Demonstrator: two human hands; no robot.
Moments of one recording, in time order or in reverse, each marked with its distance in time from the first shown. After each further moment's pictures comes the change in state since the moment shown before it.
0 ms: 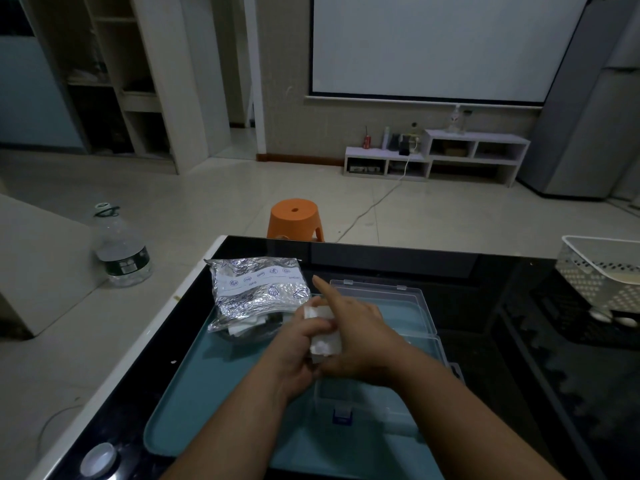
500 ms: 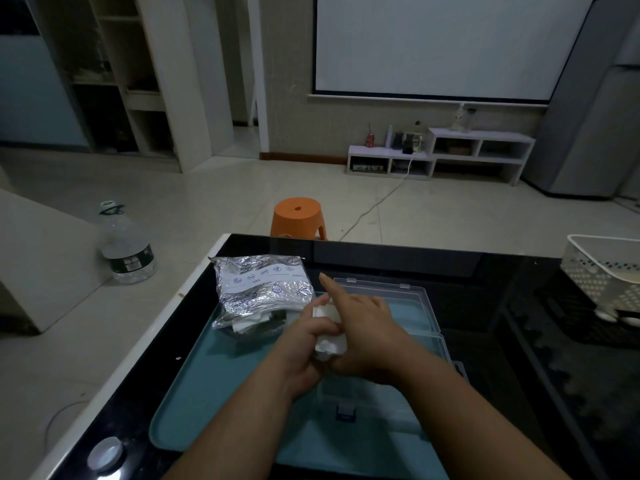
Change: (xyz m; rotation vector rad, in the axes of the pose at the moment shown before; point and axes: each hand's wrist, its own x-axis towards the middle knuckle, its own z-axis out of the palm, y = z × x) left_hand 0.001 -0.002 -0.002 0.036 -0.034 -0.032; right_hand 0.002 0.002 0.001 -0.159 0.012 -0.014
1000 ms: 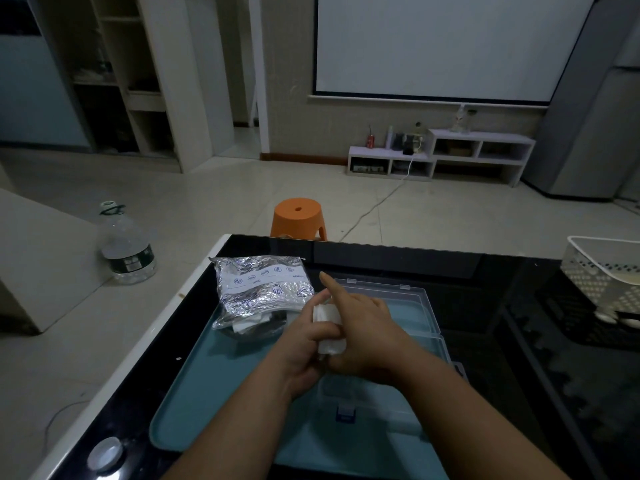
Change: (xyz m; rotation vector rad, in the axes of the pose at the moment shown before) left_hand 0.003 0.001 -0.004 0.079 -0.039 0.083; right_hand 0.003 0.001 0.002 0.028 0.015 -0.008
